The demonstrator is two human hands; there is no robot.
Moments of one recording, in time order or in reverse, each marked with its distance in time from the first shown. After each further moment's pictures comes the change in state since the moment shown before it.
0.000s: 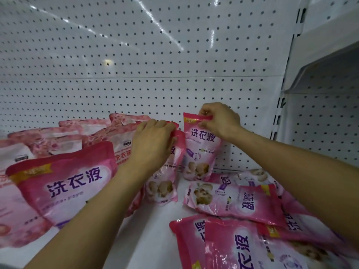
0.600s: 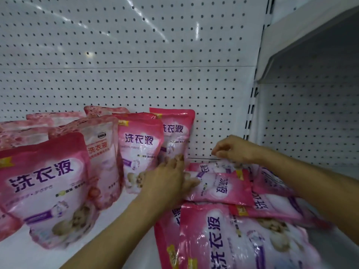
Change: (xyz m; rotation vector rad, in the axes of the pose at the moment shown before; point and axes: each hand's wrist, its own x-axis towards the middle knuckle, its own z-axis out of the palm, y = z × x) left_hand -0.063 0.085 0.031 -0.113 -0.491 0.027; right_hand -0.079 0.111 -0.023 0.038 -0.593 0.088
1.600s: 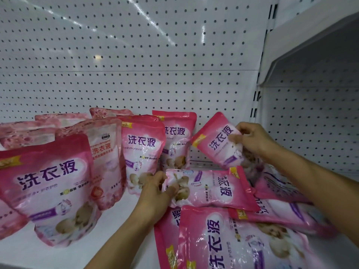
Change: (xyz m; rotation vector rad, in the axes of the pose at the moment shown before) left_hand -0.021 -0.024 0.043 -1.124 0.107 -0.375; right_hand -0.005 0.013 -0.020 0.450 0.481 0.043
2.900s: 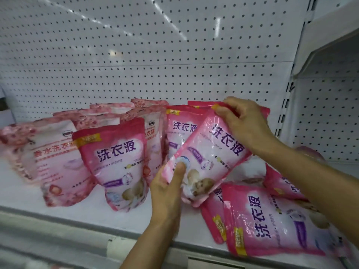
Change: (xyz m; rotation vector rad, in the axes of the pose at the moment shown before) left_hand -0.066 -0.003 -0.042 -0.760 0.263 0.064; right_hand -0.076 -0.133 0.089 -0.044 0.170 -0.436
